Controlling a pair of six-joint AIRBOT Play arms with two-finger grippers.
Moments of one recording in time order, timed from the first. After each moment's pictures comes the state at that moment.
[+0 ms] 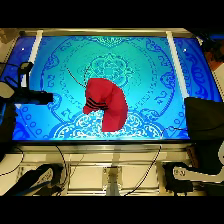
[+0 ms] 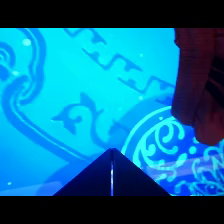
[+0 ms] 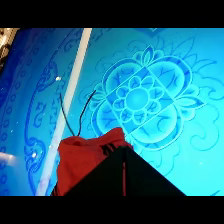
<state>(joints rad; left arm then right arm) 0.15 -1.04 0.99 1.22 -1.10 -1.23 -0.16 -1.42 2.02 -0.91 1.35 1.53</state>
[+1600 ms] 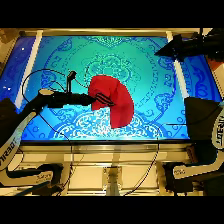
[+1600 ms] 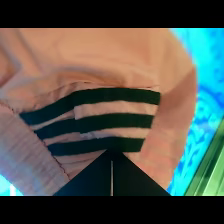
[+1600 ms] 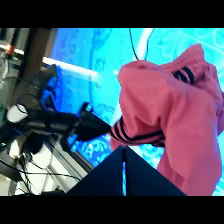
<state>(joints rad) -0.09 -1.43 0.92 0.31 -0.98 -0.39 -0.16 -1.59 1.90 -0.63 1.53 1.41</state>
